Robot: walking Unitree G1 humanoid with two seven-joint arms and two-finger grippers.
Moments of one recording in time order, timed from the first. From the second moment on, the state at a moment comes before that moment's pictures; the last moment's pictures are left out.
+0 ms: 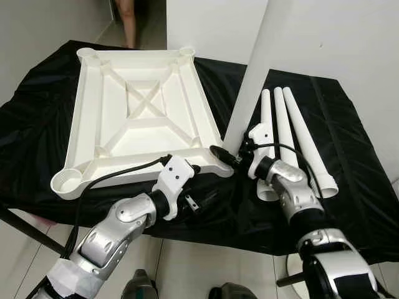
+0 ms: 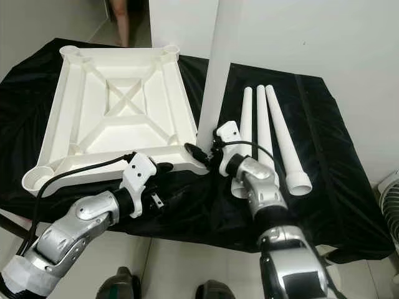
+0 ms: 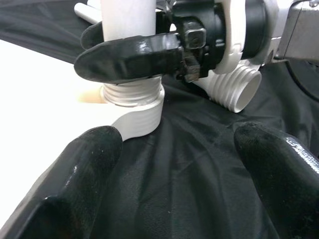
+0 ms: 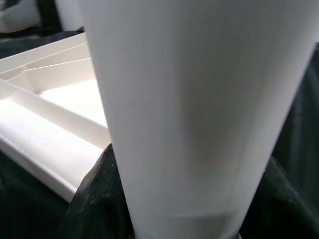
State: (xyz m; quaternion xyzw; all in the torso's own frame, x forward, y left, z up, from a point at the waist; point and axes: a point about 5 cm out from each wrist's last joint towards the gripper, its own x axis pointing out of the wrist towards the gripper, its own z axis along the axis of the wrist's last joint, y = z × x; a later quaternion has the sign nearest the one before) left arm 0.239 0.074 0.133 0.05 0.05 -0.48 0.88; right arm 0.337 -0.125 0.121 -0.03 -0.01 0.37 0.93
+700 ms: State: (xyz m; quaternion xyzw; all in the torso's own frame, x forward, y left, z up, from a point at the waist) left arm 0.234 0.071 0.132 0.04 0.05 -0.49 0.87; right arm 0.319 -0.093 0.119 0.01 -0.02 0.08 1.00
